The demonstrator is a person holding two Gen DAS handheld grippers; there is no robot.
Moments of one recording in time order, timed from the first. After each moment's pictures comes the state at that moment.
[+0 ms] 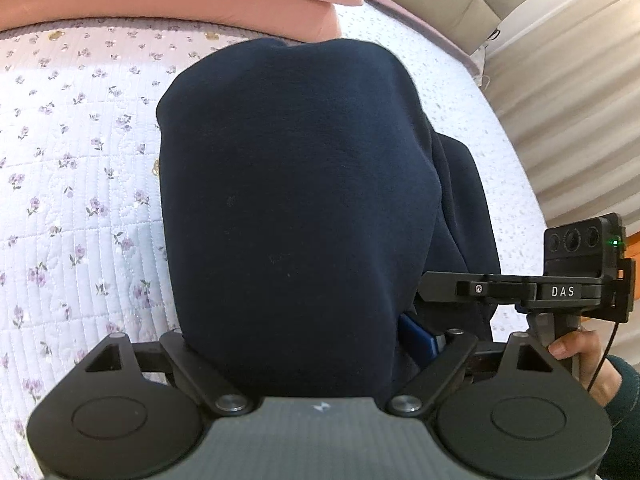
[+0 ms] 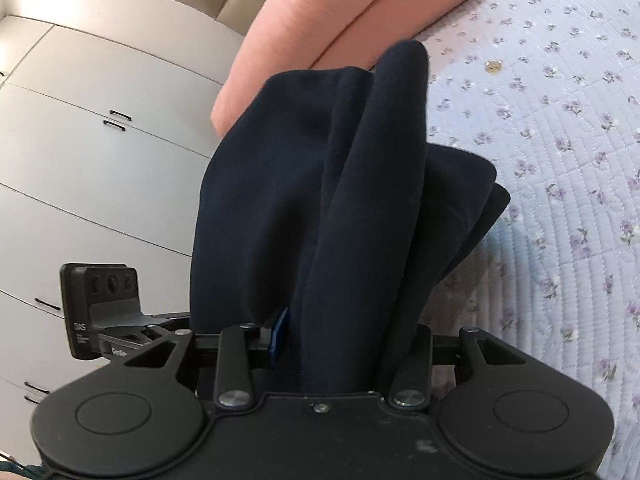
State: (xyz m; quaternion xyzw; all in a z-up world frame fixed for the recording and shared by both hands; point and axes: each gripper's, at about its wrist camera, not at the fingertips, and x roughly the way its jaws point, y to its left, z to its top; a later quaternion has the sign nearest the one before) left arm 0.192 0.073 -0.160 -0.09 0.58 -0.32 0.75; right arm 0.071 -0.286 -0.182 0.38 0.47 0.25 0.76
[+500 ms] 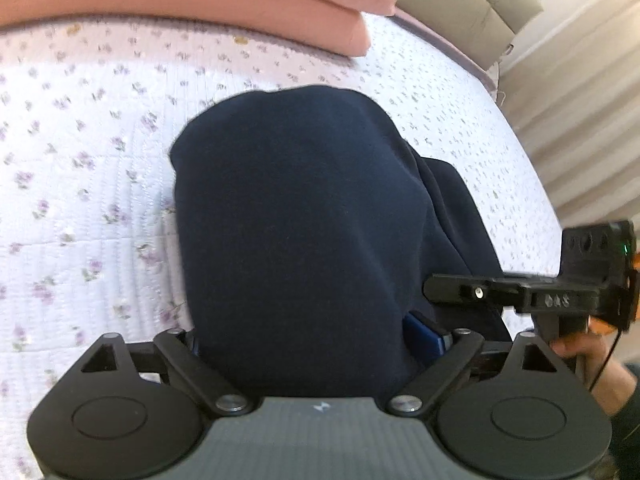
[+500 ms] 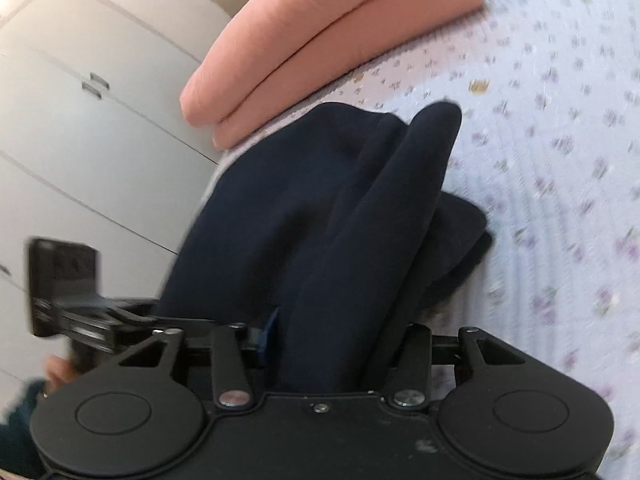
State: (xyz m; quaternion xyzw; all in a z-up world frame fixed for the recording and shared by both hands) left arm 0.195 0.081 -0.191 -0.08 0.55 -0.30 0.78; right arm 0.085 -0.286 -0.213 0.28 0.47 0.23 0.81
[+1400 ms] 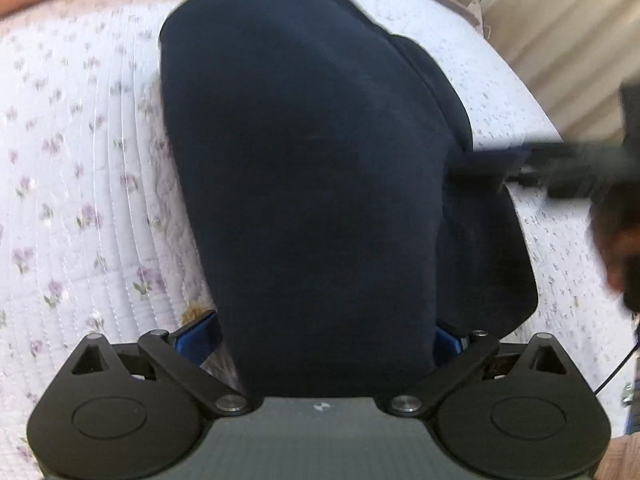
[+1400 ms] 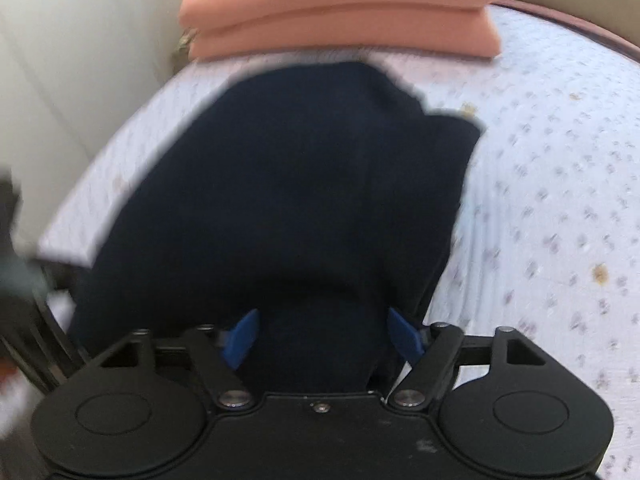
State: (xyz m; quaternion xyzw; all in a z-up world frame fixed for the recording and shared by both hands) left arm 0.093 0.094 -0.220 0.00 0.56 -0.32 0.76; right arm 0.023 -0.213 -0.163 0.05 0.49 0.15 0.86
